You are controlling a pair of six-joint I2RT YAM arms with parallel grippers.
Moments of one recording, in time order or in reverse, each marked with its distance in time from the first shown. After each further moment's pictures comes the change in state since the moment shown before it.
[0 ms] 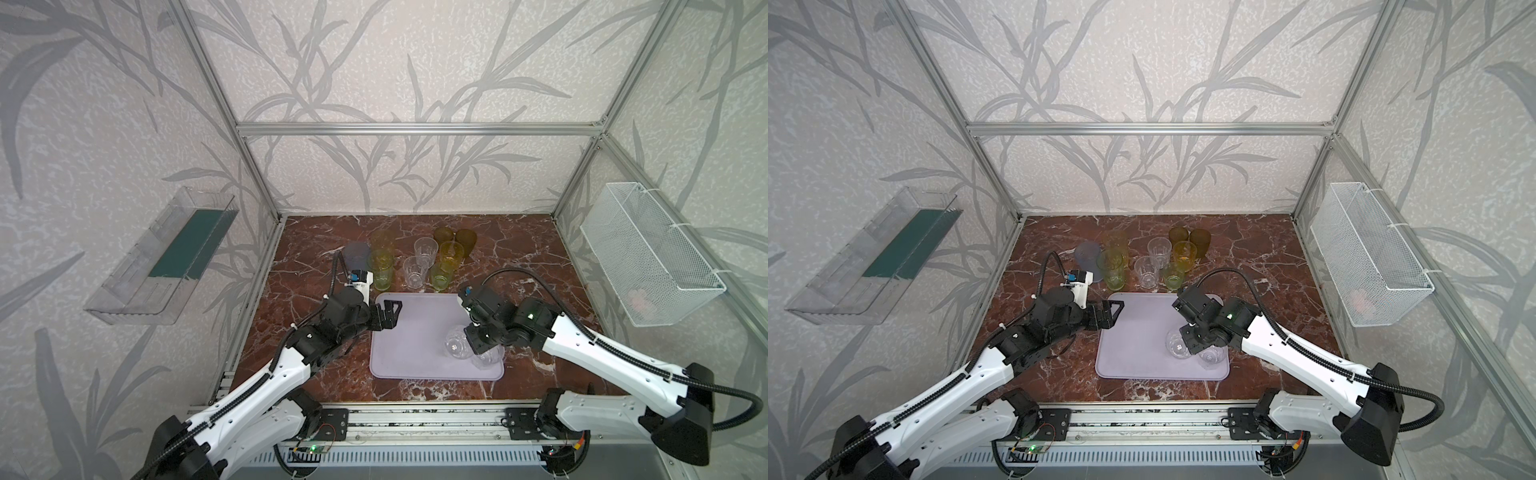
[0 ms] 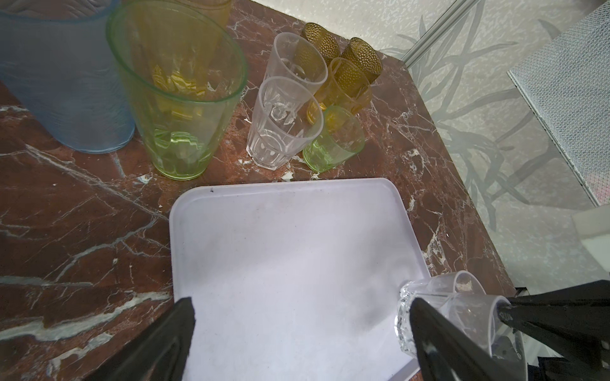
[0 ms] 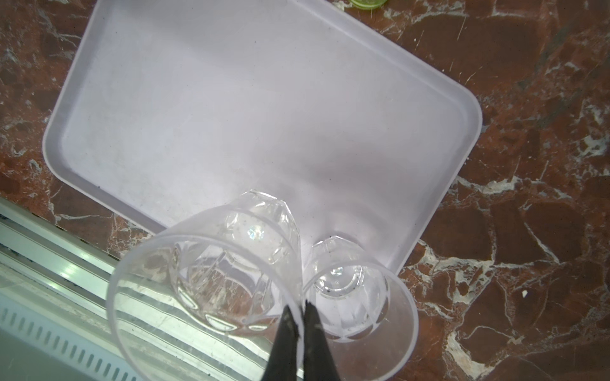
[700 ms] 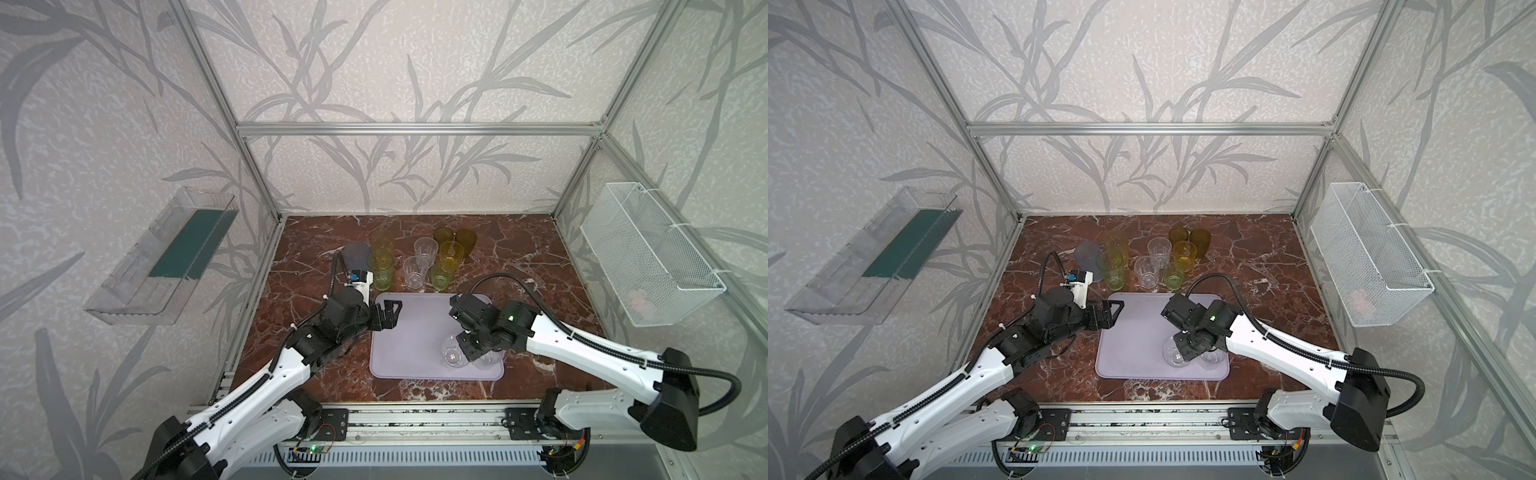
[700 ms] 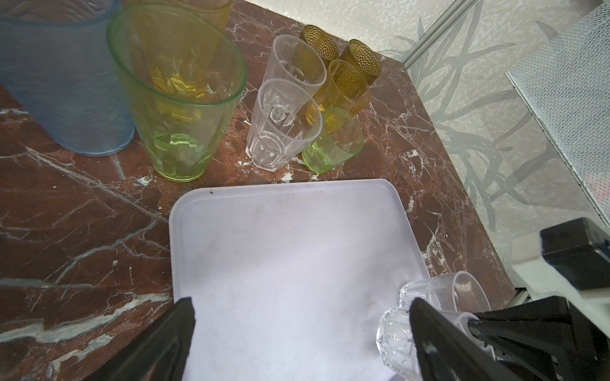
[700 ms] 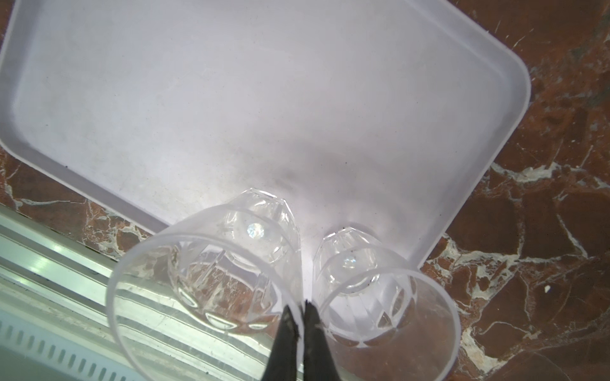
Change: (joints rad) left arm 0.000 -0.007 0.000 0.003 -0.002 0.002; right arm 0.048 0.091 -0.020 0.011 0.000 0.039
